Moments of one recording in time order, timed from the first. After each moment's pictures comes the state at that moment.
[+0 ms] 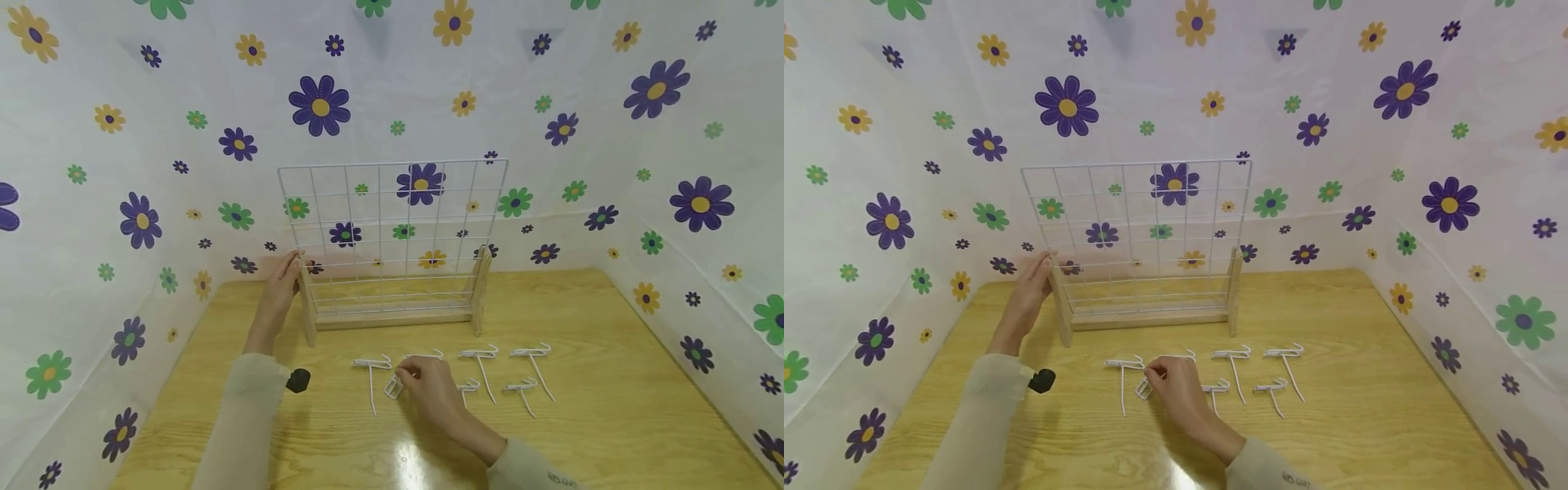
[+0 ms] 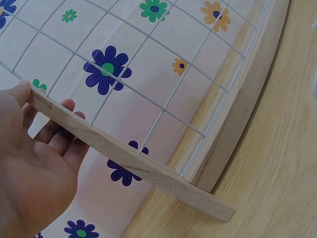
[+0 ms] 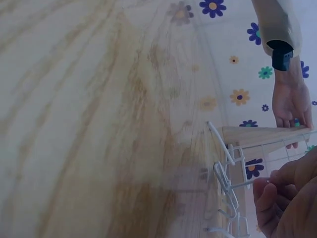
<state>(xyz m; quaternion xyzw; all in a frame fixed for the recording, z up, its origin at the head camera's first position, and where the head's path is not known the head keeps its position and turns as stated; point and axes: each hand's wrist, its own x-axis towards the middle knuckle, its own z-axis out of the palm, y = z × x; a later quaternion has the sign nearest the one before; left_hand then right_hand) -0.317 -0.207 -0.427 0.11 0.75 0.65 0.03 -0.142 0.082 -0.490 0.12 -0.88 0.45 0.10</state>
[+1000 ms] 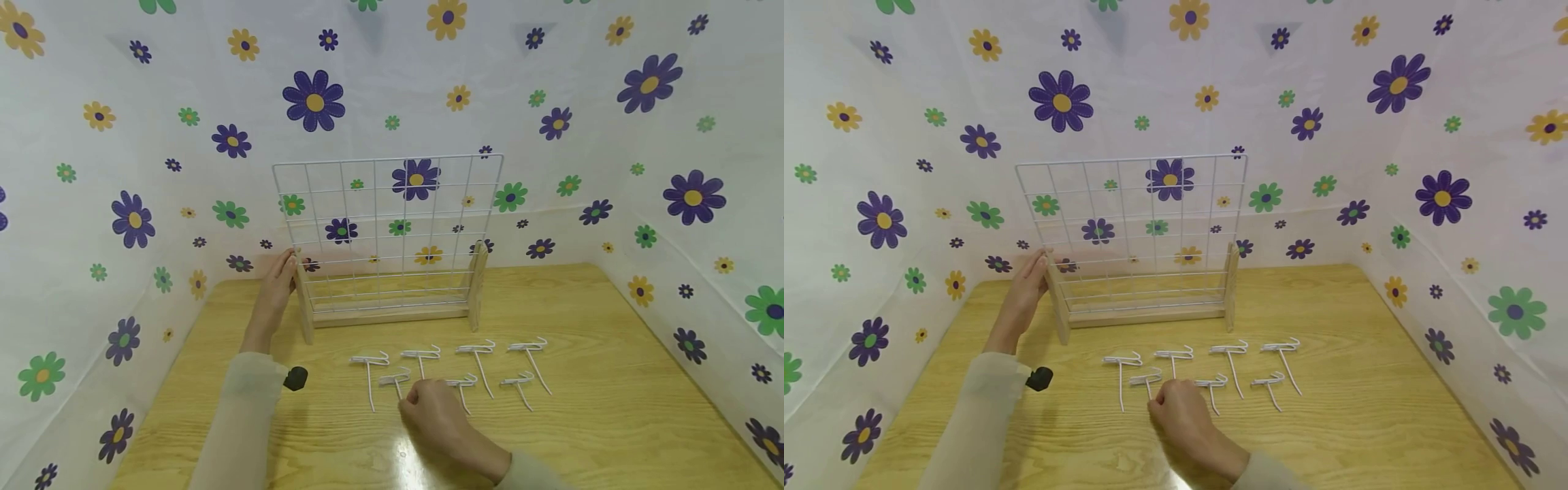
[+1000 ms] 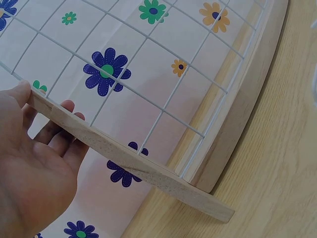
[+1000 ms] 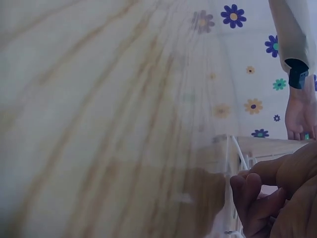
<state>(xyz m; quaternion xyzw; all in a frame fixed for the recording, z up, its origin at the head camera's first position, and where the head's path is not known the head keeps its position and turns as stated) -0.315 -0.205 -0.430 0.12 0.75 0.65 0.01 -0.110 0.085 -0.509 0.08 -0.92 0.39 0.00</state>
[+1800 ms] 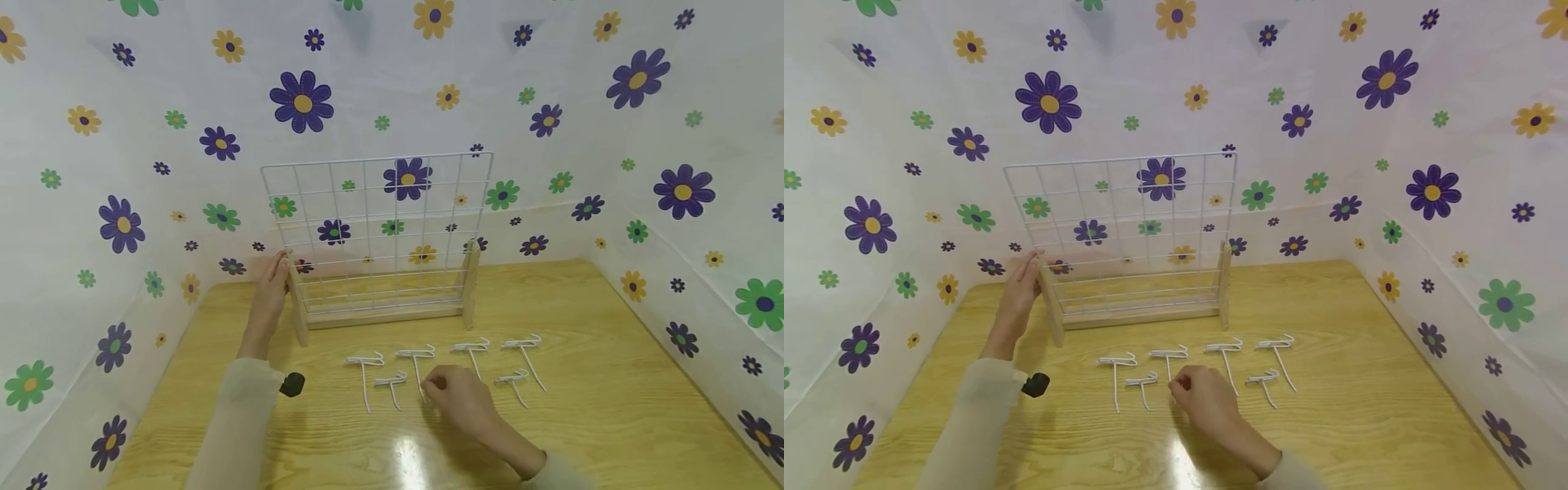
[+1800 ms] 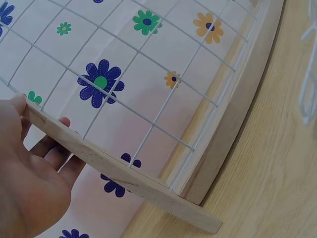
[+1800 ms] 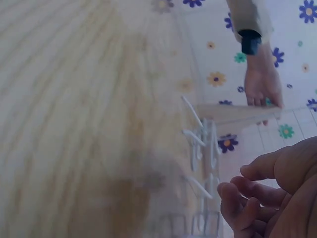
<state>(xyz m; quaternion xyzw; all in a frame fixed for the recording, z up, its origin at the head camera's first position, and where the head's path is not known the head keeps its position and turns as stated) -0.307 -0.196 -0.429 0.08 0.78 0.62 -0.02 -0.108 0.131 -0.482 0.09 -0.92 0.38 0.06</state>
